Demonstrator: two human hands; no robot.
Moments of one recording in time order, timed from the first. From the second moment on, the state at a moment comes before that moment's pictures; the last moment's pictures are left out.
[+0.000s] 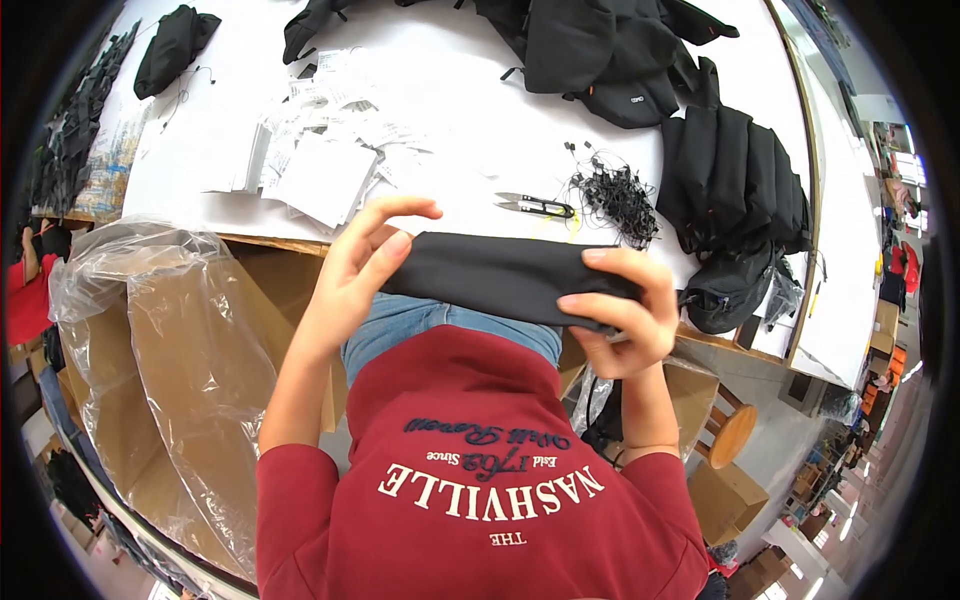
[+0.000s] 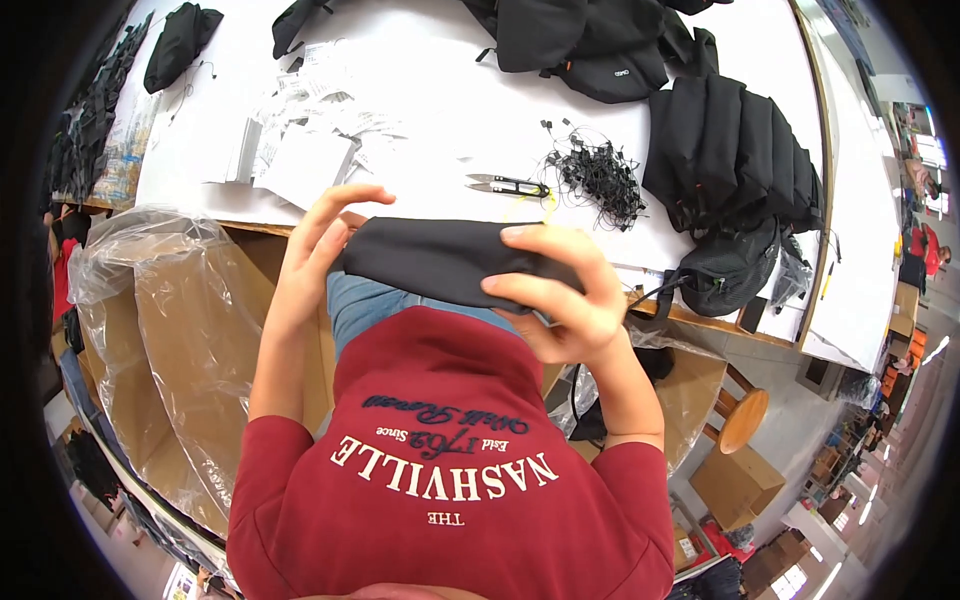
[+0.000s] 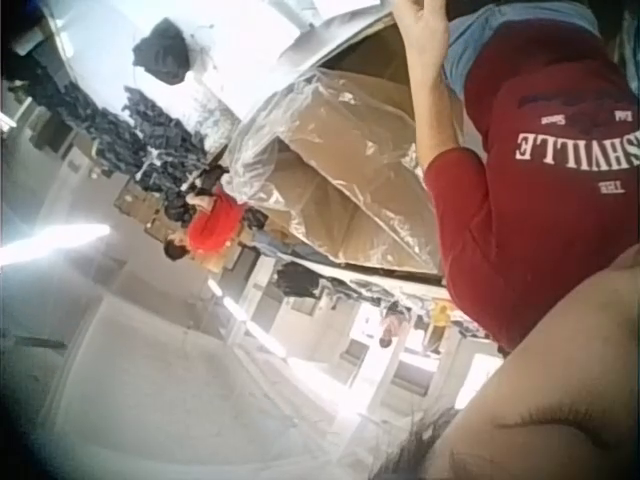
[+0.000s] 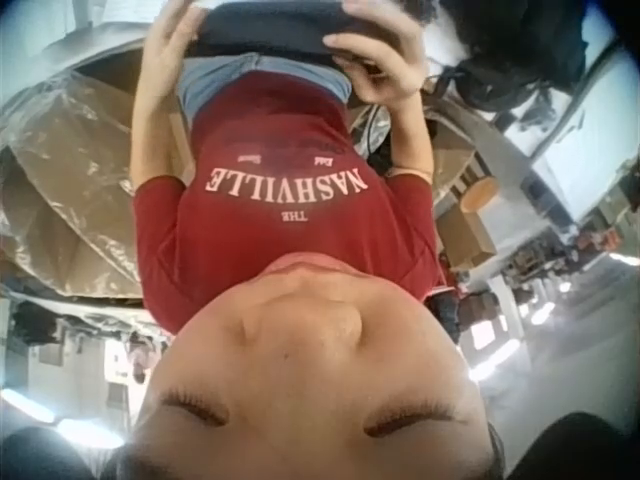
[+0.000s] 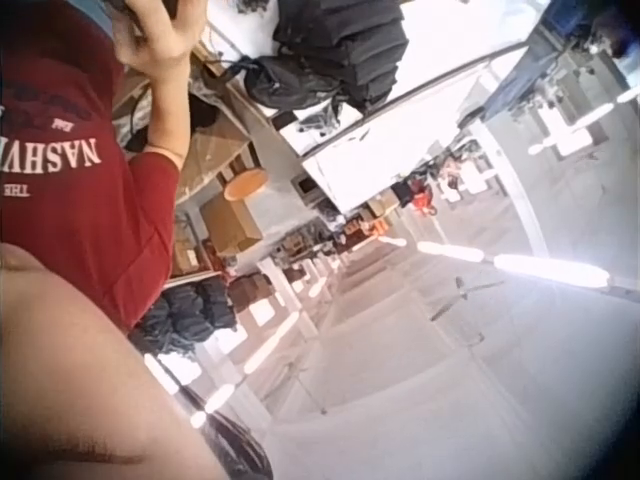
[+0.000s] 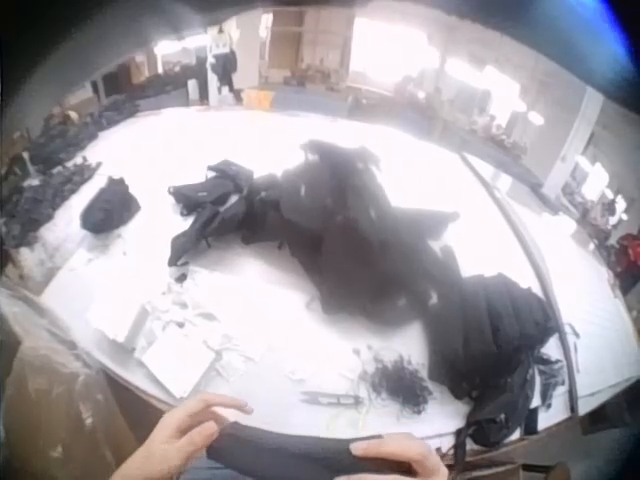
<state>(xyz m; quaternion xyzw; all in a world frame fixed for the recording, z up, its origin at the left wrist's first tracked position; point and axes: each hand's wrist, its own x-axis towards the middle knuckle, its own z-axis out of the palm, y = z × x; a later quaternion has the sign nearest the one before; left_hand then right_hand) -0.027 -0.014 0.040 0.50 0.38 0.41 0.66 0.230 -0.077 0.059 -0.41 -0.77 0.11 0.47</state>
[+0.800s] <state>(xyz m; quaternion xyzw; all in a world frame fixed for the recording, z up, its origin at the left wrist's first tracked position) -0.055 -0.001 0.014 0.78 0.49 0.35 0.18 0.238 -0.083 0.053 -0.57 -0.63 0.18 0.49</state>
